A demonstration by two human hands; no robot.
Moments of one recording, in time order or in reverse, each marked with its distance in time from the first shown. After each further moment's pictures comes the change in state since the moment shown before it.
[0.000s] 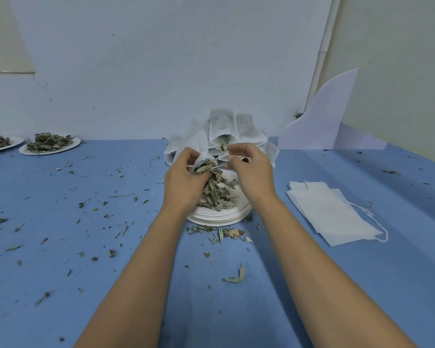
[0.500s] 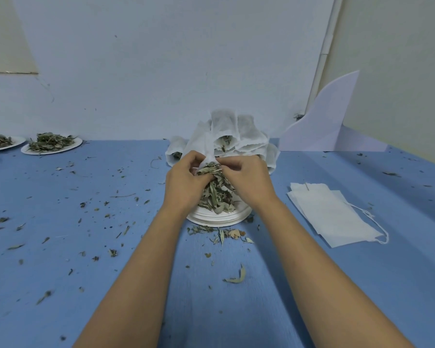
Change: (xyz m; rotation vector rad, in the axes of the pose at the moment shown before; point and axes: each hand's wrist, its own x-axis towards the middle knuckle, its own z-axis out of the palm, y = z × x) left_hand -0.001 0.003 -0.004 0.004 -0.056 0.003; right_hand -0.001 0.006 0.000 -0.268 -0.130 -0.159
